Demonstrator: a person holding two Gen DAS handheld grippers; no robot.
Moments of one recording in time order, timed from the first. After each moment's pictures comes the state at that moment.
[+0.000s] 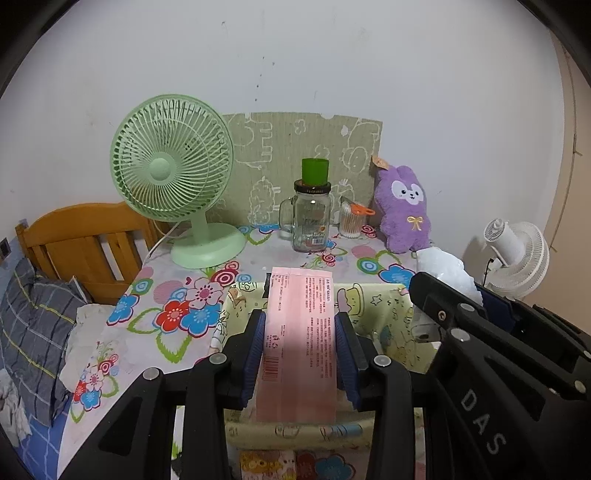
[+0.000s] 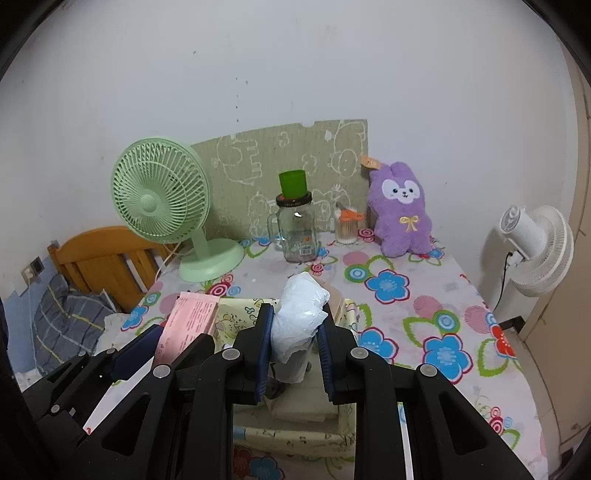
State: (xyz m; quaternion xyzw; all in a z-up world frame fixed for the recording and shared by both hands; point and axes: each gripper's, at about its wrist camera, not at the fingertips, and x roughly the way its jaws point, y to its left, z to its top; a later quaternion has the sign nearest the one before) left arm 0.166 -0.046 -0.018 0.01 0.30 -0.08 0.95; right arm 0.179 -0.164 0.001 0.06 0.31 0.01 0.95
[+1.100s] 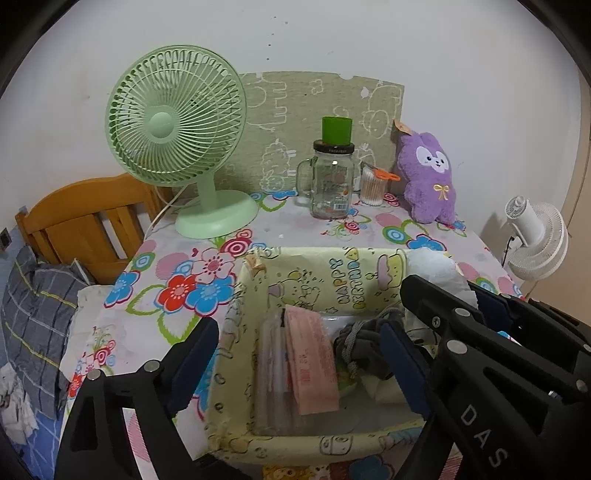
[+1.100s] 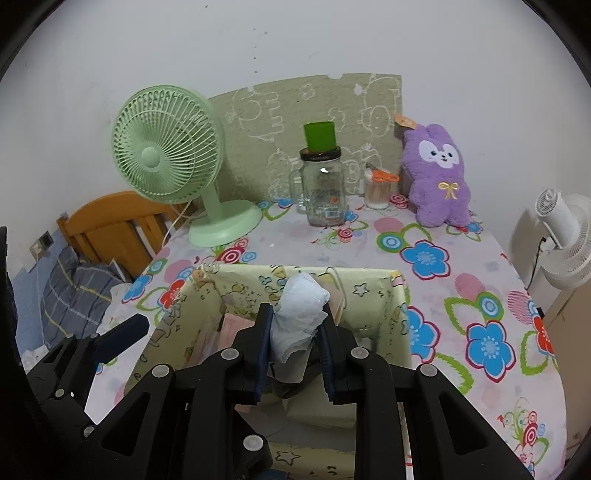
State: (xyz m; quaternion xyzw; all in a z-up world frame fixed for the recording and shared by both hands) left arm 0.192 -0.033 -0.054 0.02 0.35 -0.06 0.93; right arm 0.212 -0.144 -0.042 0.05 0.37 0.07 0.93
